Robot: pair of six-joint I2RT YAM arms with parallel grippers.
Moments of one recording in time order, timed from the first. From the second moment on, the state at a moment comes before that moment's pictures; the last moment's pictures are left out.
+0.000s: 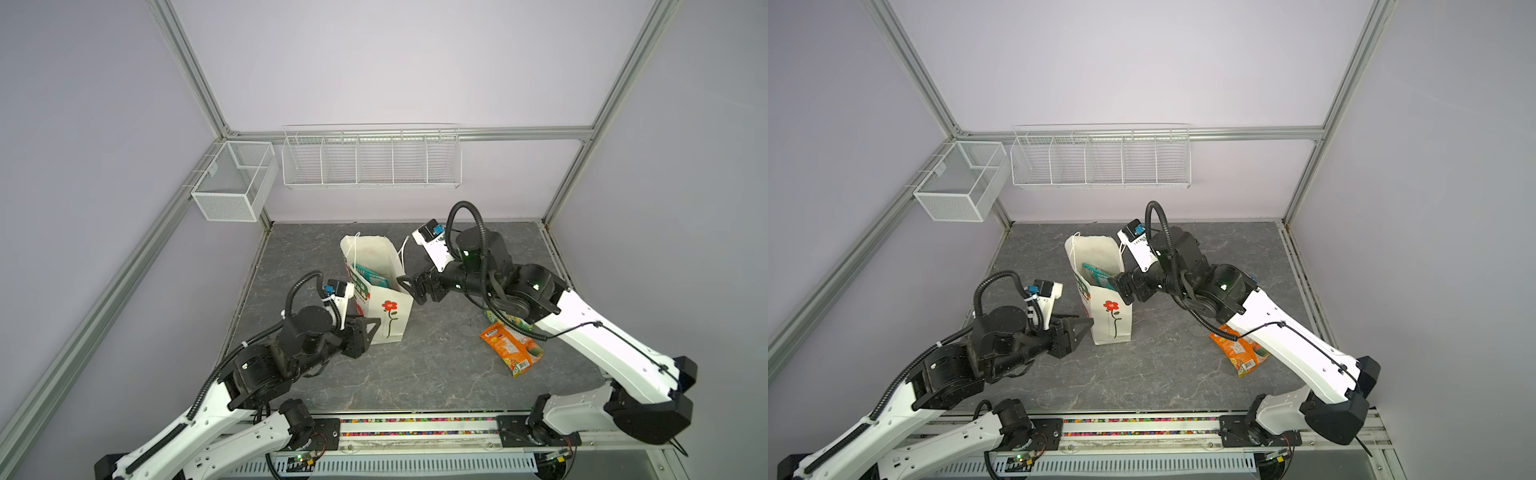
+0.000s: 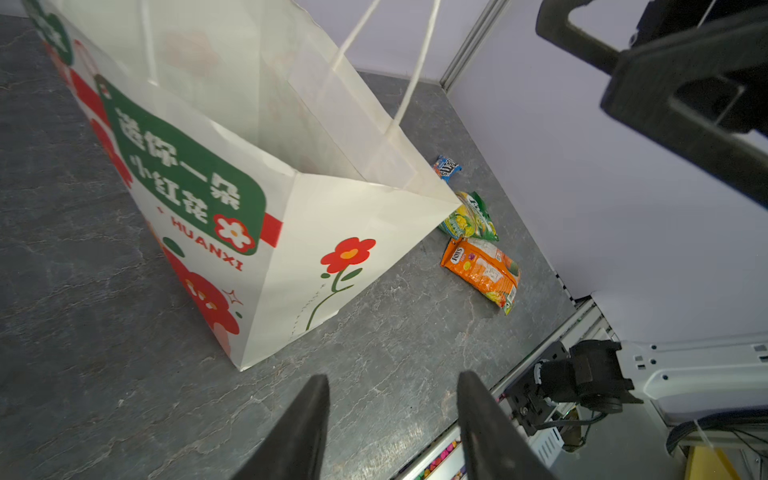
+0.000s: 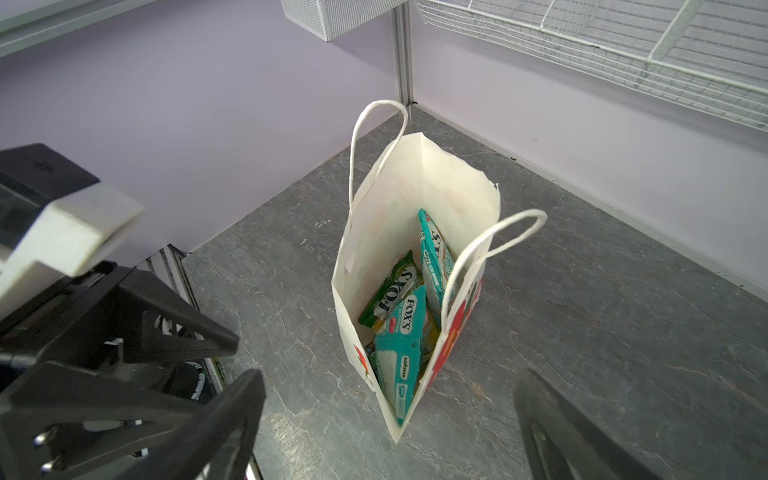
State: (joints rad) left arm -1.02 0.75 0.97 -0.72 -0.15 -0.60; right arm 0.92 1.34 1.57 -0.70 0.01 0.14
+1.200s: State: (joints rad) left arm -1.25 1.50 1.13 -0.28 -0.06 -0.59; right arm 0.60 0.75 1.02 -0.78 0.29 0.38
